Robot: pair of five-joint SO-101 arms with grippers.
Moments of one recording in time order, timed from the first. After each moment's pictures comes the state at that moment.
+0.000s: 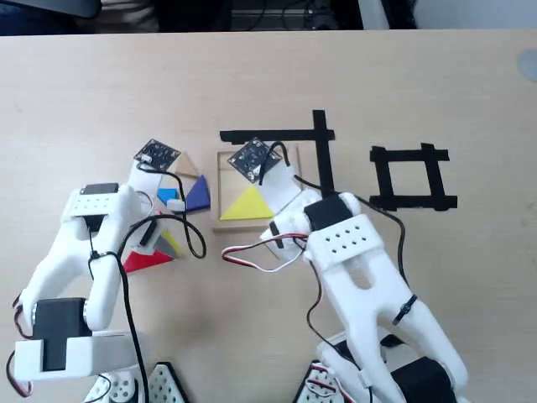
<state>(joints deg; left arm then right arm) -9.8 -6.0 45.1 50.9 -32.7 -23.3 -28.9 46.4 64.7 20.4</state>
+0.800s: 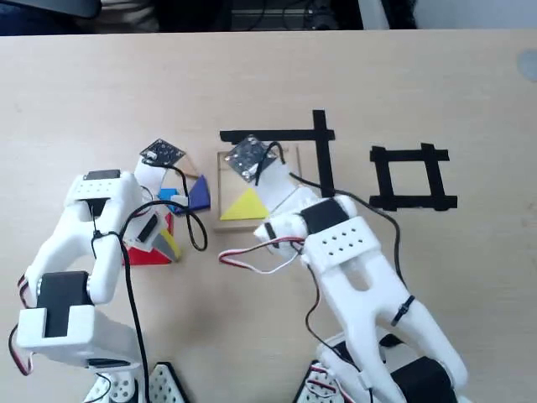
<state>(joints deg) -10.0 2.9 37.8 55.4 -36.8 -25.3 -28.4 47.9 58.6 20.4</state>
